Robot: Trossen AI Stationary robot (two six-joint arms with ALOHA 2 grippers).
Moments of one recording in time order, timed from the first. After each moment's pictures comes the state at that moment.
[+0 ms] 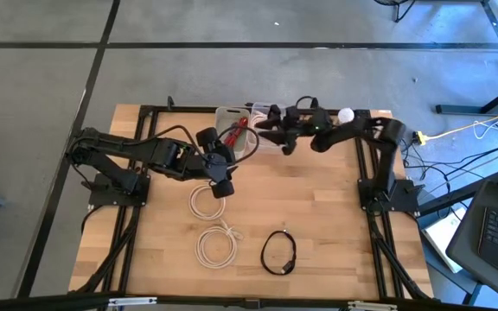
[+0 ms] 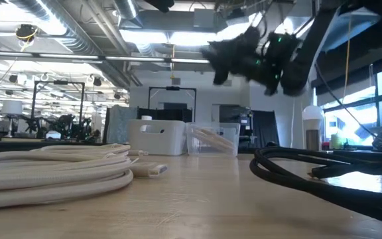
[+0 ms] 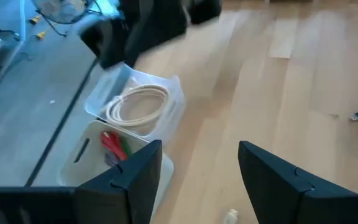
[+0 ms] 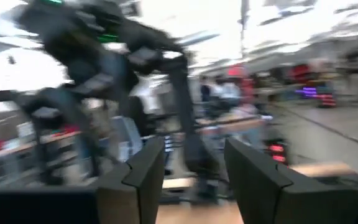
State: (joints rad) left arm -0.18 1.49 1.56 -0.95 -0.59 -0.22; right arm -0.52 1.91 0.79 1.57 -0.74 0.55
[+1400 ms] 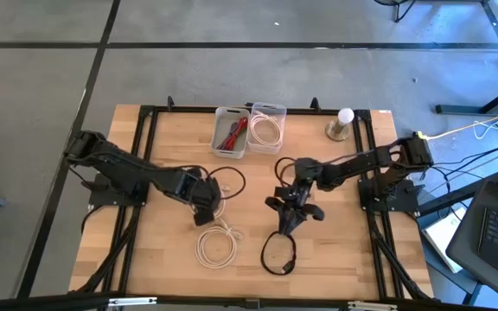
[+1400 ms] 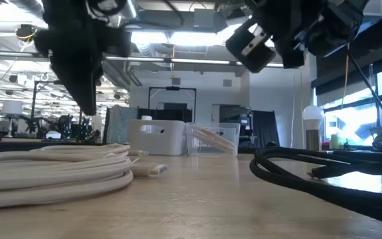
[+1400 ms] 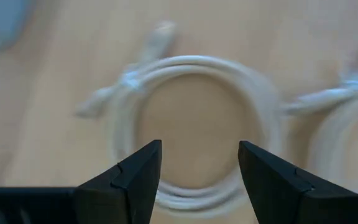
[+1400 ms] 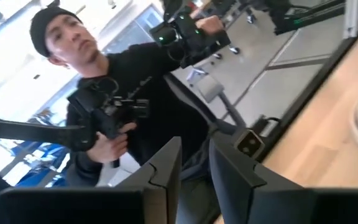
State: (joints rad) left arm -0.25 1.49 0.97 -0.82 -0.25 -0.60; right arm 0.06 1.67 0.72 0.87 -1.12 0.66
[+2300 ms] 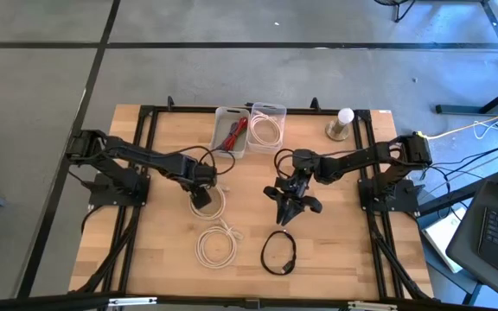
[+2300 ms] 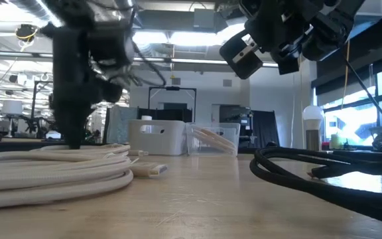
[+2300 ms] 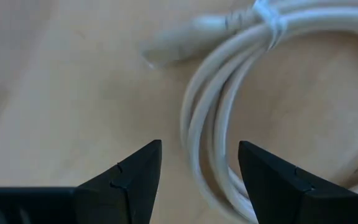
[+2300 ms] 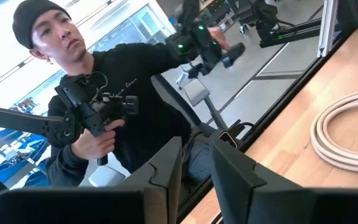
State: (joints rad) left arm 0.02 1.49 0.76 -0.72 -0.08 -0.62; right arm -0.02 1.67 0.72 0.83 -1.18 0.51
